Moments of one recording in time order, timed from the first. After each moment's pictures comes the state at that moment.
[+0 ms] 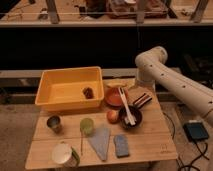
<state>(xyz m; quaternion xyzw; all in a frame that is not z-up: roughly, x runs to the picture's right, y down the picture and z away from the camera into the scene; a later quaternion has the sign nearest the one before) 0.210 0.003 0.799 -0.20 -0.14 -0.62 0.75</state>
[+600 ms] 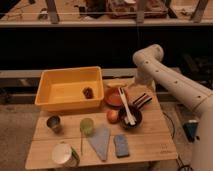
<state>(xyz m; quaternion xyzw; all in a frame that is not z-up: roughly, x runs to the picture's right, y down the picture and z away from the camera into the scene) 0.221 -0.008 0.836 -0.27 -0.11 -0.55 0.78</state>
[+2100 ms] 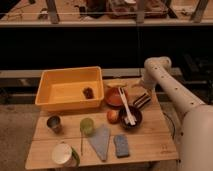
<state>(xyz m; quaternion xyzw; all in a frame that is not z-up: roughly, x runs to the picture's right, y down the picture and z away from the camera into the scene) 0.257 0.024 0.924 -0.22 -0.16 -0.40 0.87</state>
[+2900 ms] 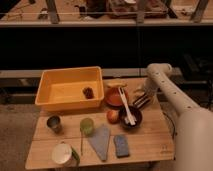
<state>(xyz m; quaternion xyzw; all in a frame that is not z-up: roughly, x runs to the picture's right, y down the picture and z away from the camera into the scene) 0.270 0.060 0.948 -0.25 -0.18 -0.38 0.87</state>
